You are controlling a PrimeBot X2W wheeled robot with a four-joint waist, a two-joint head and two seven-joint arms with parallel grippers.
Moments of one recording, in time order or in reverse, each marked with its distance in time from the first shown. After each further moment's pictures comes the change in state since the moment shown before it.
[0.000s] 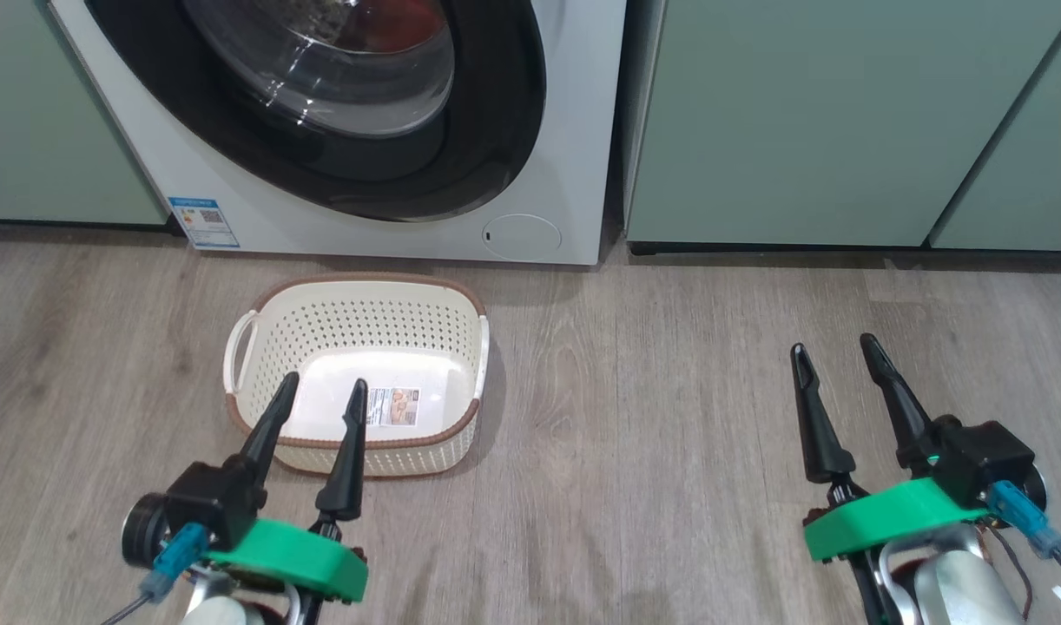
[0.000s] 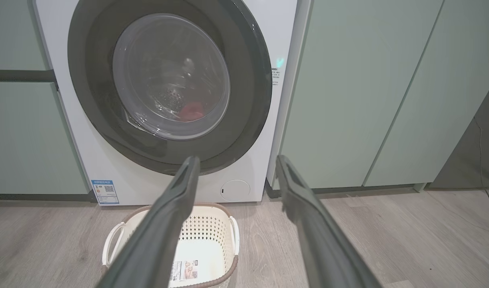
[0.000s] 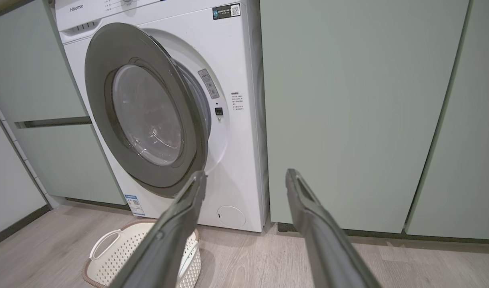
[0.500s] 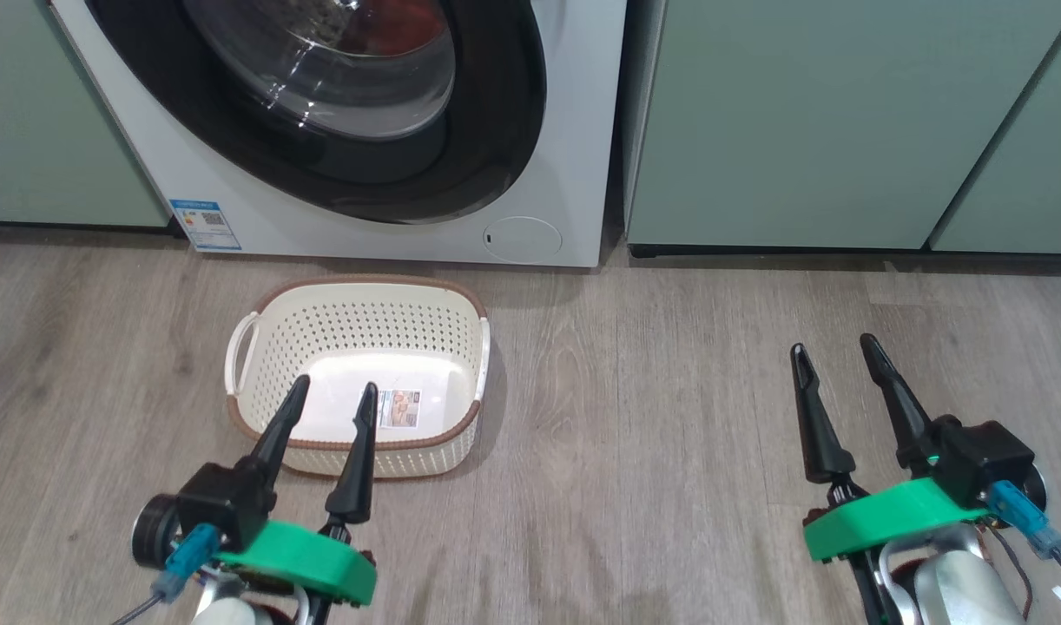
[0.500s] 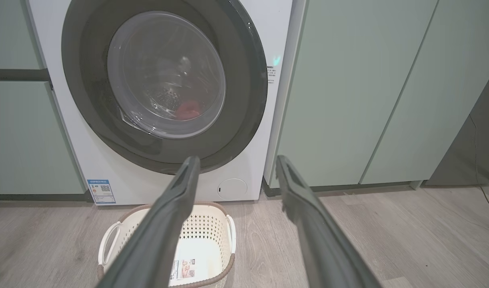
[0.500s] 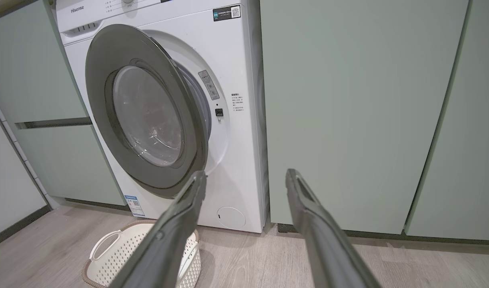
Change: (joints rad) left arm 0.000 0.000 -0.020 0.006 0.000 0.008 0.000; right arm 0.000 0.000 0.000 0.002 0.000 0.000 0.000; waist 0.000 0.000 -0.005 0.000
